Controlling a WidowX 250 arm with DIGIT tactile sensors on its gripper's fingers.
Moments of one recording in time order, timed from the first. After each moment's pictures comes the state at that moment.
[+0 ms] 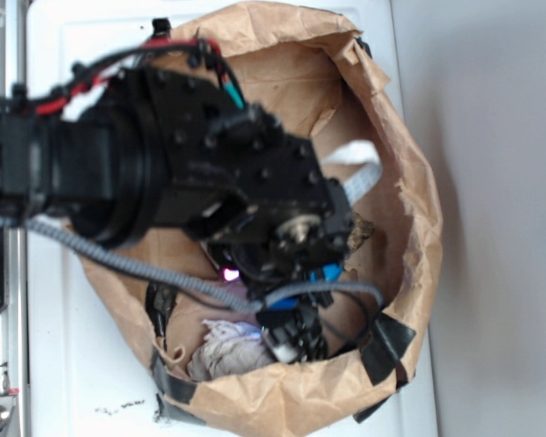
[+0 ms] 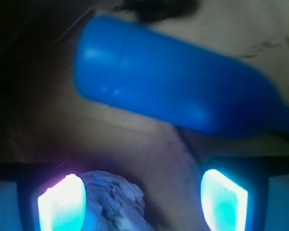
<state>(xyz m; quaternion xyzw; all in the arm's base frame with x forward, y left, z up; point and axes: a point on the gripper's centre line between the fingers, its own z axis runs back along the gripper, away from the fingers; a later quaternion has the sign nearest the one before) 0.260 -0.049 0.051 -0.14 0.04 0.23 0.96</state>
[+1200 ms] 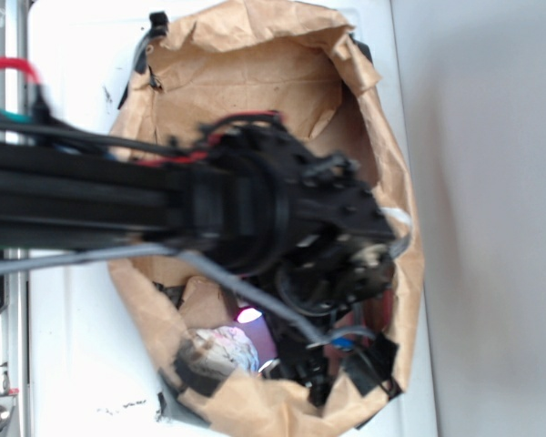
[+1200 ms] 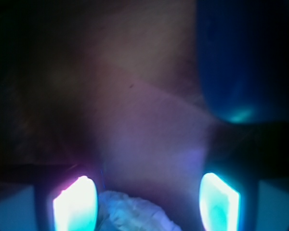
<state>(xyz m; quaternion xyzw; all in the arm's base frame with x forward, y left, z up) 0.261 -0.101 0.012 -0.18 0.16 0.09 0.97</state>
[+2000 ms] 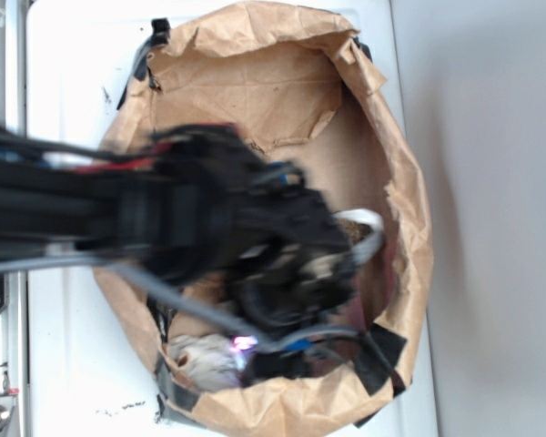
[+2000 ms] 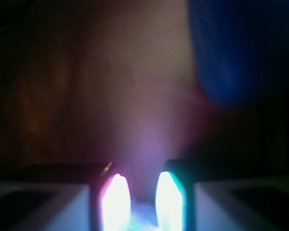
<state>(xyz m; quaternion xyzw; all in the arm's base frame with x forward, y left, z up) 0.245 -0.096 0.037 -0.18 0.08 0.13 0.97</state>
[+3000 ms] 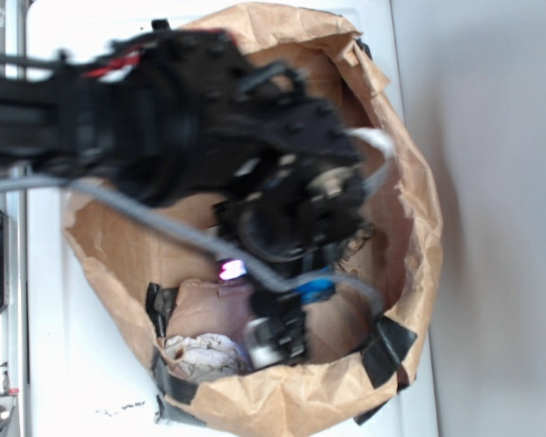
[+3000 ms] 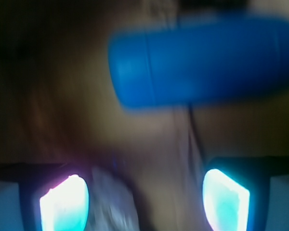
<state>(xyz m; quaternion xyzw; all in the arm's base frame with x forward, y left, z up) 0.245 -0.060 0.063 -0.18 0.09 0.09 0.97</state>
